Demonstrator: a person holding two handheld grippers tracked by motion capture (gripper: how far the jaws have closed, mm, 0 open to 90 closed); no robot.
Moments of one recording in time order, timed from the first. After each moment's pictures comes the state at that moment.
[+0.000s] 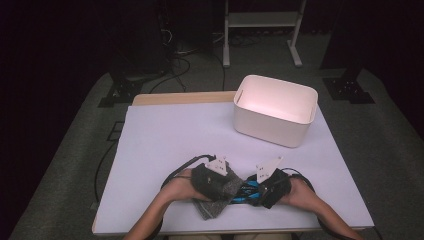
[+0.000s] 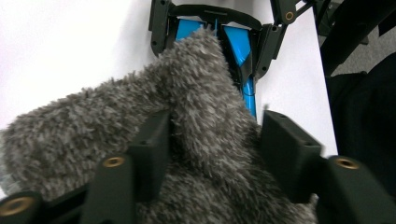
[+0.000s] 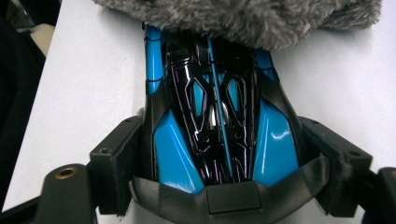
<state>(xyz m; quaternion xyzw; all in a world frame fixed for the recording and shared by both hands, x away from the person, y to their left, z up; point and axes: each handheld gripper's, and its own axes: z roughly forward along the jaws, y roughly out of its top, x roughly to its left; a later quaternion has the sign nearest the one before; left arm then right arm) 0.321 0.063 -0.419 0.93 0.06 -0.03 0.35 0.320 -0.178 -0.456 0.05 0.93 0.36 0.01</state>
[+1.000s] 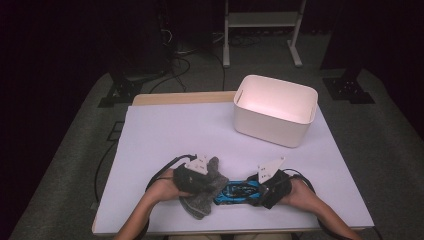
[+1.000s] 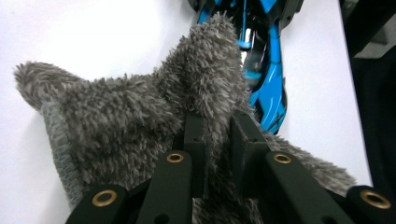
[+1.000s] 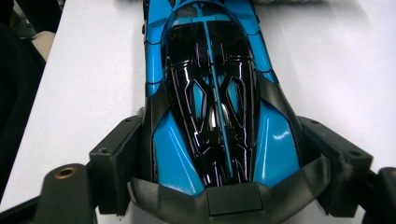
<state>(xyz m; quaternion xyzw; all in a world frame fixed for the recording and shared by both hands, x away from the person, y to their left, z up) 0.326 0.110 -0.424 0.93 0.08 -0.01 0.36 0.319 -0.181 -0.460 0.05 0.92 0.38 0.01</state>
